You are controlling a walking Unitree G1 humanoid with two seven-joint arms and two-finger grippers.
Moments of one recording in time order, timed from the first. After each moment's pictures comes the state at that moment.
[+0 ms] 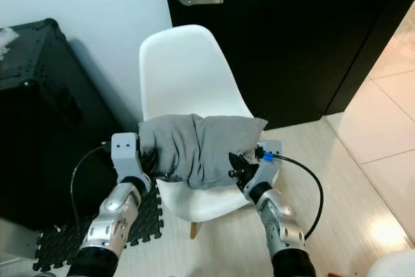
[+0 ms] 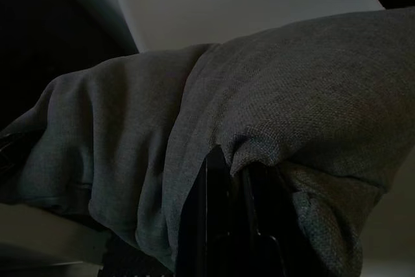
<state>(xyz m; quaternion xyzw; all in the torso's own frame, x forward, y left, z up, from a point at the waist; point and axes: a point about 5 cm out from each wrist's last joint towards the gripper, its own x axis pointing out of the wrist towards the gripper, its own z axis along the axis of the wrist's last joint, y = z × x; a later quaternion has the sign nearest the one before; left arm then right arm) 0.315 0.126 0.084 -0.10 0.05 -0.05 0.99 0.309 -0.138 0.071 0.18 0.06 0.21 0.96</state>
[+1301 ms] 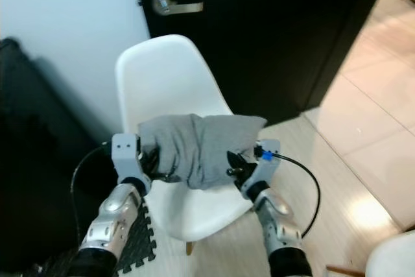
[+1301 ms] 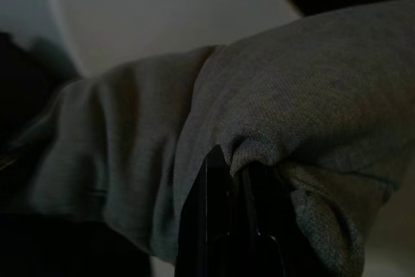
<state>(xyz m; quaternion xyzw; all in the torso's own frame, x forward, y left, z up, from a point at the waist) 0.315 0.117 0.084 -0.10 0.05 -0.07 0.99 0.308 -0.139 0.070 0.19 0.06 0.20 0.96</state>
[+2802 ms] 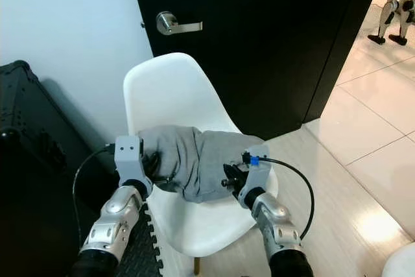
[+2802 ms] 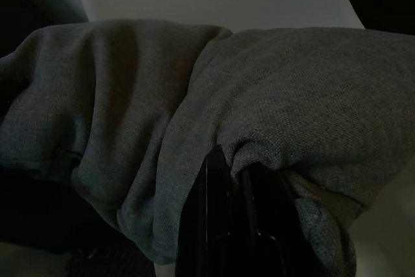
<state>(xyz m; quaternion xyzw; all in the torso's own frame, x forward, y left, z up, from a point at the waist) 0.314 0.125 0.082 -0.08 0.05 -0.05 0.99 0.311 -0.125 0.062 0.13 0.12 0.22 0.96</state>
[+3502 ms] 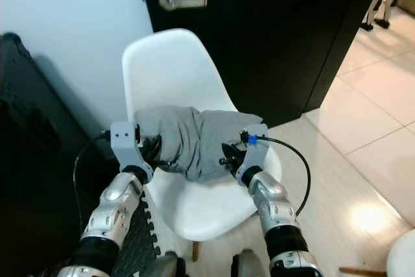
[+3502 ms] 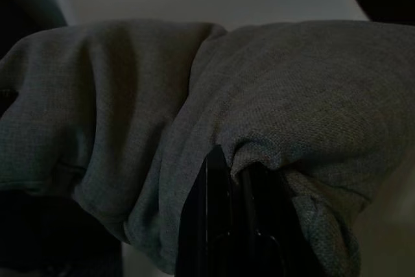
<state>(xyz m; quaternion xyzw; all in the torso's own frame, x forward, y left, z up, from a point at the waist) 0.326 0.121 0.105 -0.12 0.00 -0.09 0.99 0.335 -0.123 0.089 0.12 0.09 0.22 0.96</state>
